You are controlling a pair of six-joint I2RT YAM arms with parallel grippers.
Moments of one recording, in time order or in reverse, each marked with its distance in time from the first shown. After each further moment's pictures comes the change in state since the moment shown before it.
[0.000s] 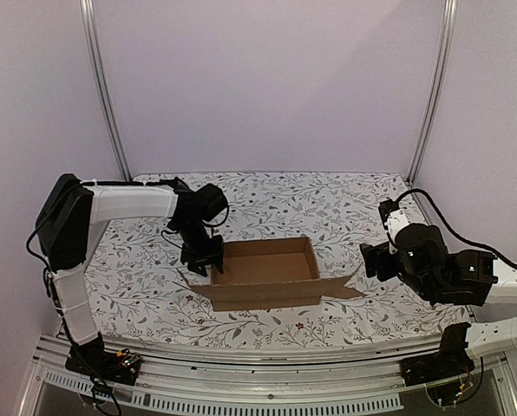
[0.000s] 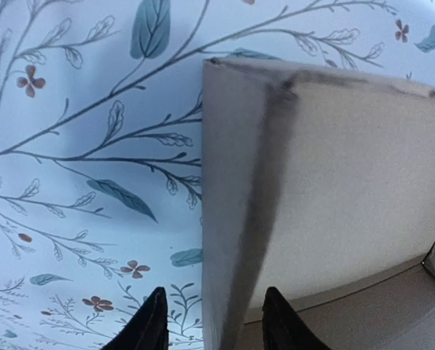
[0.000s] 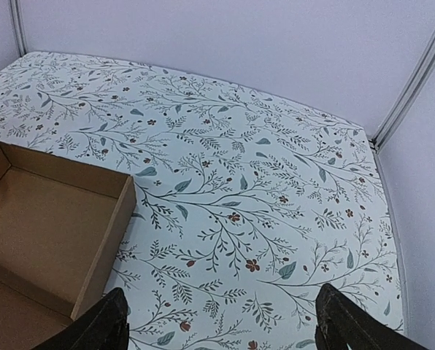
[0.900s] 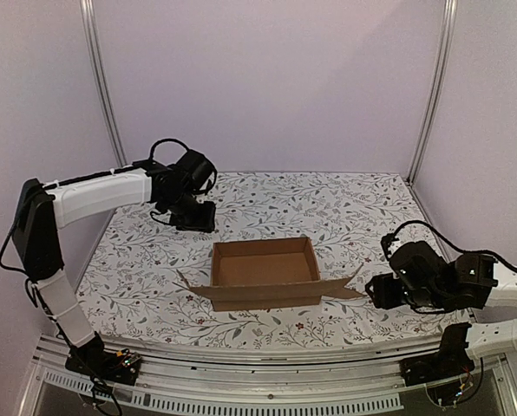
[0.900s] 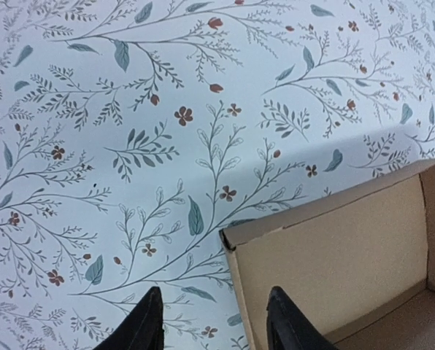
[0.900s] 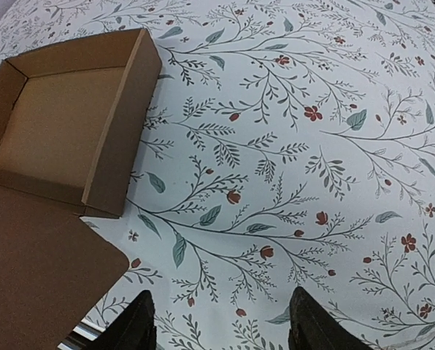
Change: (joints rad) left arm 0.023 -0.184 0.045 0.097 -0.324 0.327; right arm -0.022 -0.037 -0.023 -0.344 -0.334 0.400
